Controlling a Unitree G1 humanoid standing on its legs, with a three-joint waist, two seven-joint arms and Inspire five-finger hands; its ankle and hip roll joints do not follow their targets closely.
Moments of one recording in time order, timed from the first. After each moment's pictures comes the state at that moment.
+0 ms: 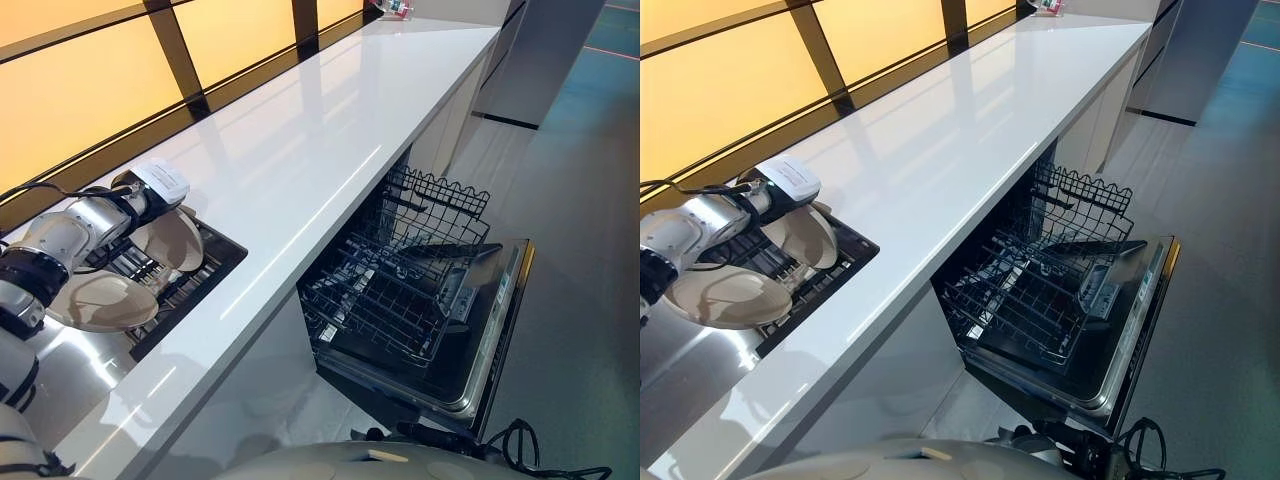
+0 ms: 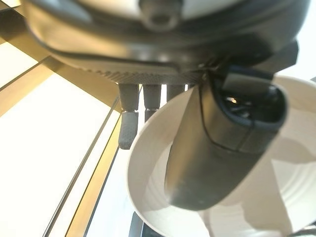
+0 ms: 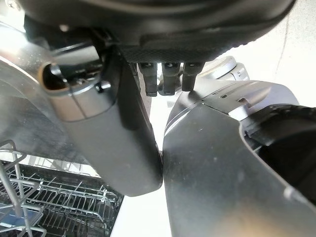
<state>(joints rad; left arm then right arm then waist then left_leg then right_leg) -0.84 1.11 -0.83 0.62 1.03 -0.22 -0.08 0.00 -0.30 0.06 1.23 0.55 0.27 0.25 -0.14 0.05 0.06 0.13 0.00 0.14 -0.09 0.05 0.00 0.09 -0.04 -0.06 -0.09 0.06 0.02</state>
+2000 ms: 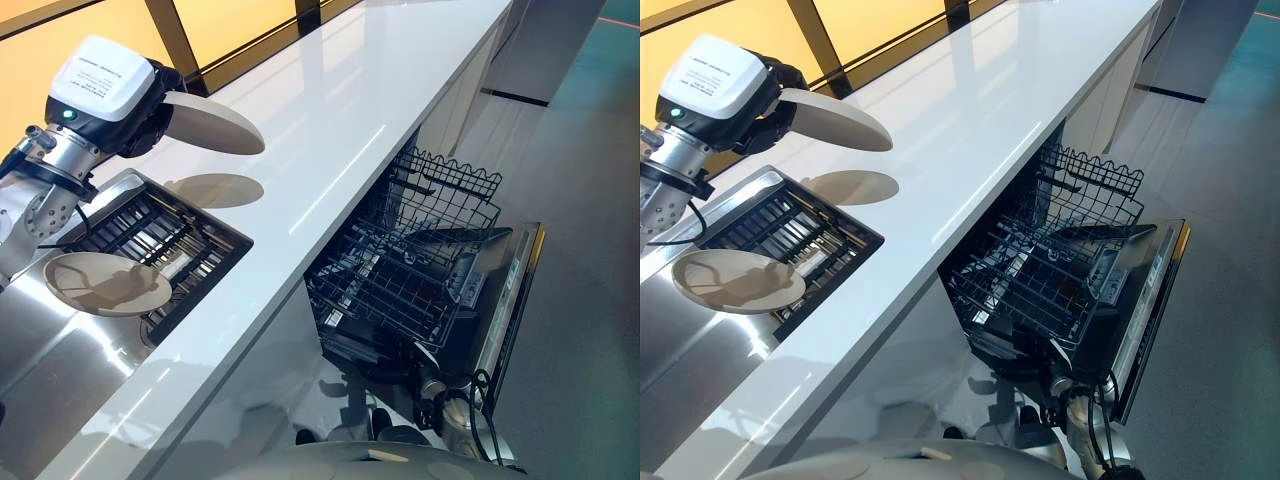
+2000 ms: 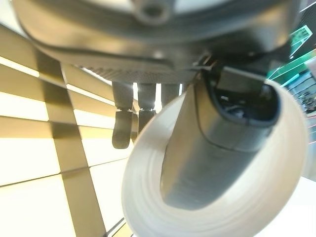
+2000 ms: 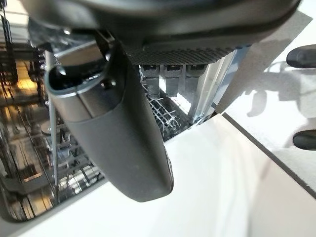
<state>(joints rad) -0.58 1.27 -0.34 0.31 0.57 -0.31 0.38 0.18 -0.32 0.29 0.45 0.31 0.02 0.10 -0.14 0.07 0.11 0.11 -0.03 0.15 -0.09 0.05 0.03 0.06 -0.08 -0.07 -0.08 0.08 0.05</state>
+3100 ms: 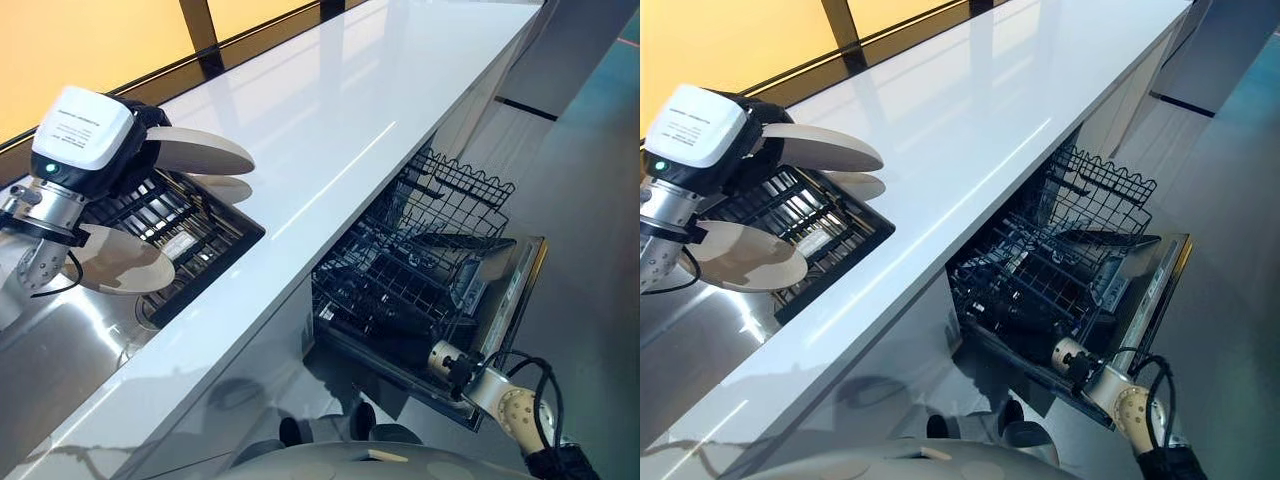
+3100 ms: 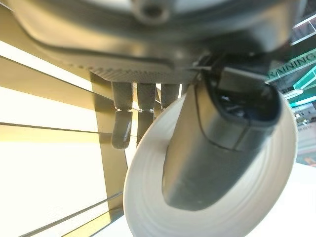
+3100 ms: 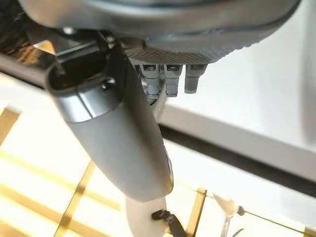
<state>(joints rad) -0.23 1.26 -0.12 0.21 0.58 -0.30 0.53 0.17 -0.48 0.09 0.00 1.23 0.51 0.42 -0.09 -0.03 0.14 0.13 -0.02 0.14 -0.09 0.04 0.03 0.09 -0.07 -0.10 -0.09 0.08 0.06</state>
